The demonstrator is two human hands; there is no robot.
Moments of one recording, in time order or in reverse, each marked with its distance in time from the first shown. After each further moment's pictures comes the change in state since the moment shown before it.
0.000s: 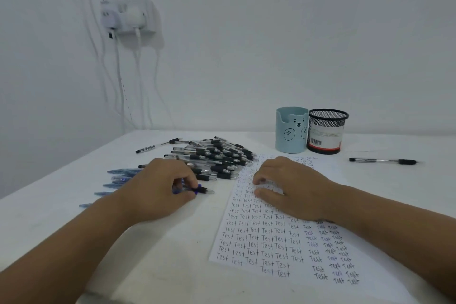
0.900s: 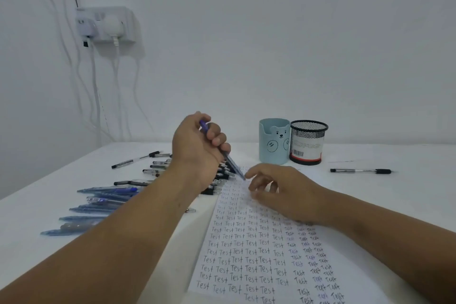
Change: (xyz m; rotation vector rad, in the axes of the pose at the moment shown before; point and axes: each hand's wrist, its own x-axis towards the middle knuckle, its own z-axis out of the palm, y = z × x) left_hand 0.098 0.104 0.016 -1.804 0.336 -0.340; right_hand -0.003 0.023 -0.007 0.469 0.091 0.170
